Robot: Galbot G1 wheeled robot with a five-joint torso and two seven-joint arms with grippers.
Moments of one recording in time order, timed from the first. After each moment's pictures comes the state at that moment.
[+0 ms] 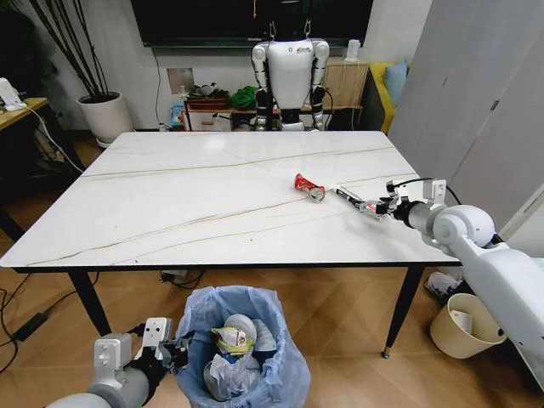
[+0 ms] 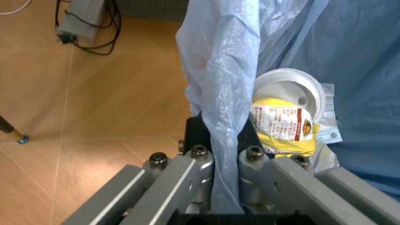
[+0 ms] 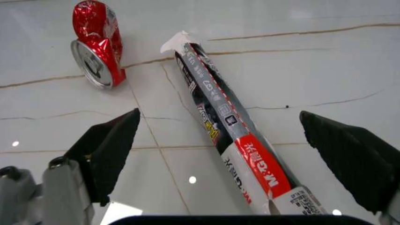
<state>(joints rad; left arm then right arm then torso) 1.79 -0.95 -0.58 -2.50 -1.00 0.74 -0.49 -0.68 0.77 0.22 1.60 0.97 -0.65 -0.05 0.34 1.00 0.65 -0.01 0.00</state>
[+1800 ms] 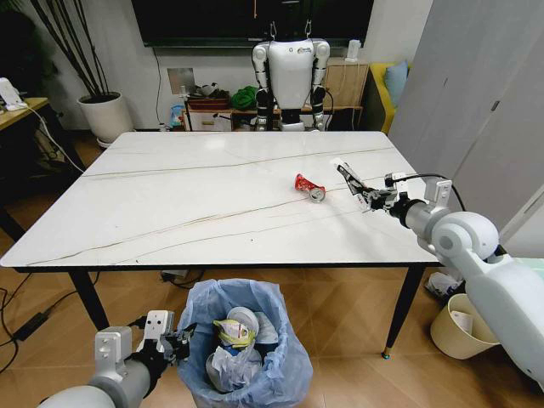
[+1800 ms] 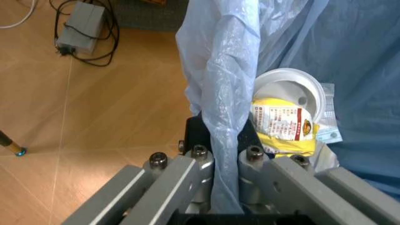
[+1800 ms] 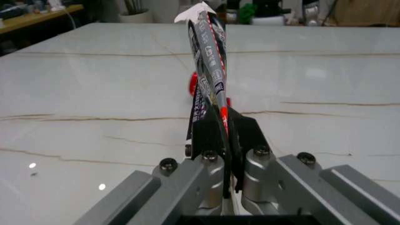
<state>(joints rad) 1.77 -0.94 -0.59 -2.50 -1.01 0.74 -0.49 -0.95 0.76 0.41 2.06 0.99 -0.59 0.06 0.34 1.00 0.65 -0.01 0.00</state>
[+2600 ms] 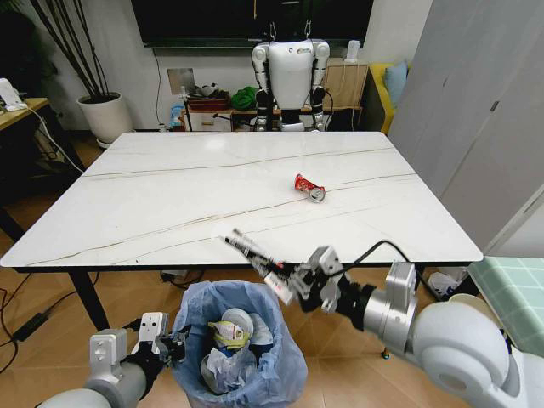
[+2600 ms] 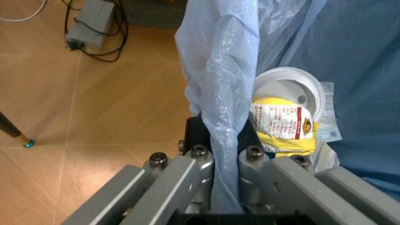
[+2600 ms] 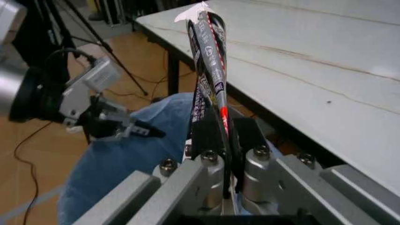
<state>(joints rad) 1.79 -0.97 -0.60 -2.50 -1.01 0.74 -0.50 -1.13 0.67 0.05 2.50 0.82 -0.54 -0.03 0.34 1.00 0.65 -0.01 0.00</state>
